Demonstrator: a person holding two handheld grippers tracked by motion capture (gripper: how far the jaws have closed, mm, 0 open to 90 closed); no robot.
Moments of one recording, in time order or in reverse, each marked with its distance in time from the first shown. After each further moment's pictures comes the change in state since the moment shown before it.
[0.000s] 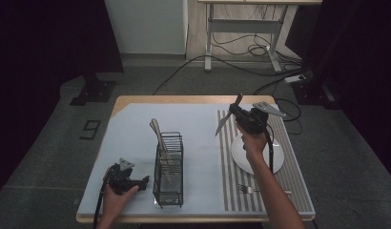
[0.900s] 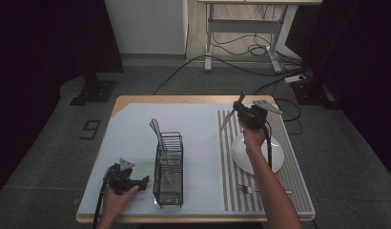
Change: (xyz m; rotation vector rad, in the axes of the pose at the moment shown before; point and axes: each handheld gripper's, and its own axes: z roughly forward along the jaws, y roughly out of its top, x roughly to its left) left arm 0.000 0.000 0.000 -0.001 0.000 -0.001; right arm -0.036 -0.016 0.031 0.002 -0.098 0.003
